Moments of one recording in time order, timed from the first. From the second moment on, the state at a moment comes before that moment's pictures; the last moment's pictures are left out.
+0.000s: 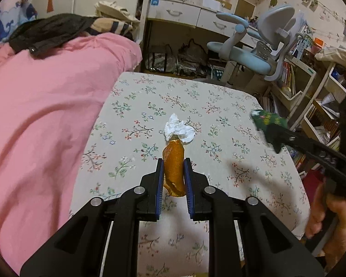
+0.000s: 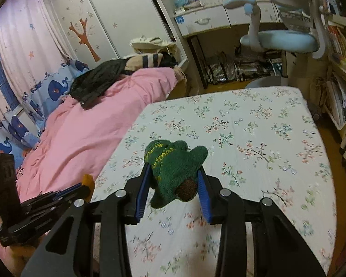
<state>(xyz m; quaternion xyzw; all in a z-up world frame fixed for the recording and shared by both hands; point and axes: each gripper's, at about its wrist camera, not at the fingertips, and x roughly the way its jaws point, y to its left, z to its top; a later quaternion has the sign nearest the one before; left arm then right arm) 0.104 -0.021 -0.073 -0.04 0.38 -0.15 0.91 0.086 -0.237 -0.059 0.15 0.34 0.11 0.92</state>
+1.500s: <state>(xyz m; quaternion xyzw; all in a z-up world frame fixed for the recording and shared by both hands) -0.026 -0.009 -0.069 0.00 0.36 -0.13 0.92 -0.054 -0.208 -0.087 0.13 0.37 0.16 0.91</state>
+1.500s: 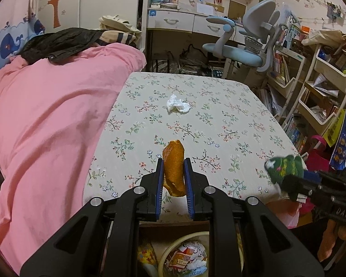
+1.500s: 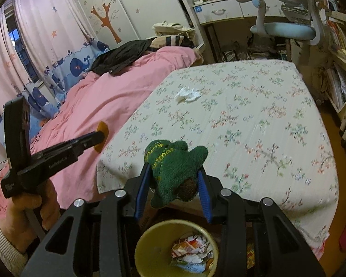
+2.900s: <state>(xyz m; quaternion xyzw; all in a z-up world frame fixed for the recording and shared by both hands) -0.086 -0.042 -0.094 0.06 0.37 -0.18 0.91 -0.102 -0.192 -0.113 0.13 0.40 0.16 0.89</state>
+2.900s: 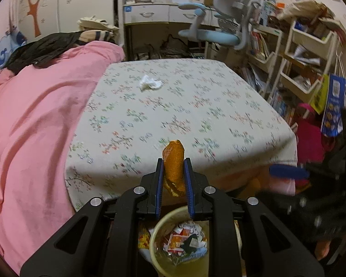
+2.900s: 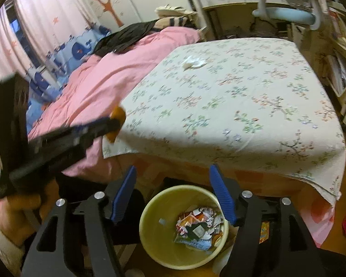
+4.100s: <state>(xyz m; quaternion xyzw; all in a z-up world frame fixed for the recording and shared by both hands) -0.125 -0.081 -0.140 0.15 0.44 -0.22 0.86 -0.107 -0.226 -0.109 0.19 0.36 0.09 0.91</state>
